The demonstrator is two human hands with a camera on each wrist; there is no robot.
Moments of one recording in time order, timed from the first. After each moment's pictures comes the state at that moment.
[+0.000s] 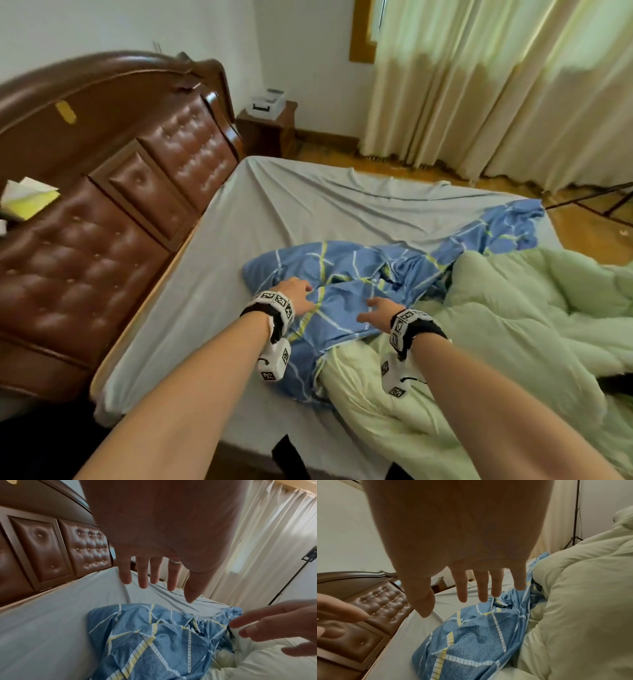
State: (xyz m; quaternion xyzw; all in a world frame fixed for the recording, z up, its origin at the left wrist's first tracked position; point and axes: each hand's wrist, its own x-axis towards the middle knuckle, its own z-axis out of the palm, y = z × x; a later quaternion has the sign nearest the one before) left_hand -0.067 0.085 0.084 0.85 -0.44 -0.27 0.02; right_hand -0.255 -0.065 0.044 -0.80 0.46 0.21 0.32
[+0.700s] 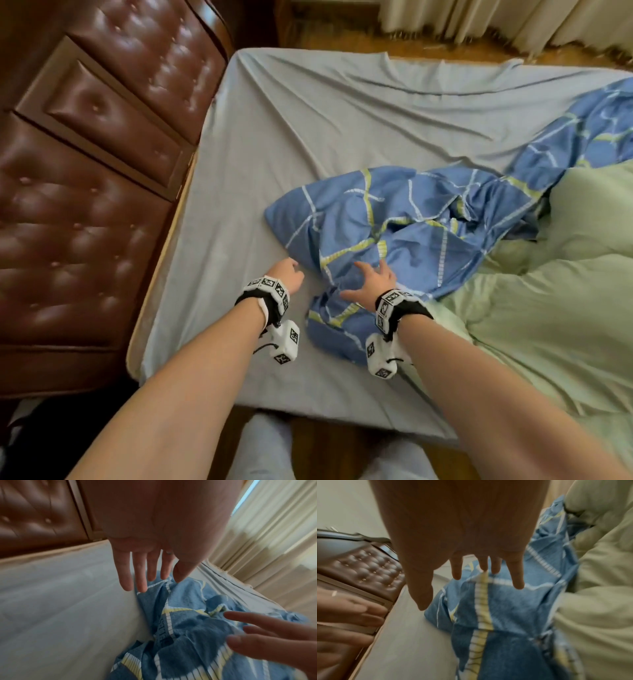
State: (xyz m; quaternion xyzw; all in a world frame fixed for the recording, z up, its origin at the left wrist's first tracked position) left_hand 0.106 0.114 -0.099 0.87 -0.28 -0.39 0.05; right_hand -0.080 0.002 -0.099 -0.78 0.49 0.21 0.34
